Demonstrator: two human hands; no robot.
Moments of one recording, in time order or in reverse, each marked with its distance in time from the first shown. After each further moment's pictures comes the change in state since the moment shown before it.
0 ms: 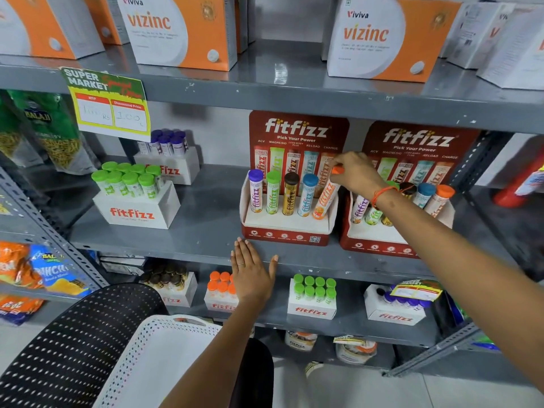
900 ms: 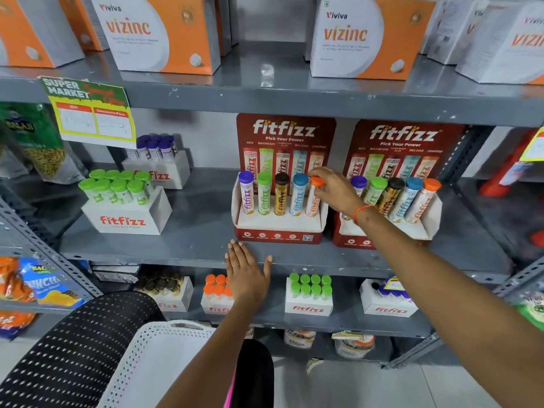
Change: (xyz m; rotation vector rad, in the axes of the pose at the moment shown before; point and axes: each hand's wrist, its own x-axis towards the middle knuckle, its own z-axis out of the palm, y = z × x) left_hand 0.002 0.002 -0.004 0.034 -0.074 0.014; right_hand -0.015 0.014 0.042 0.150 -0.031 -0.107
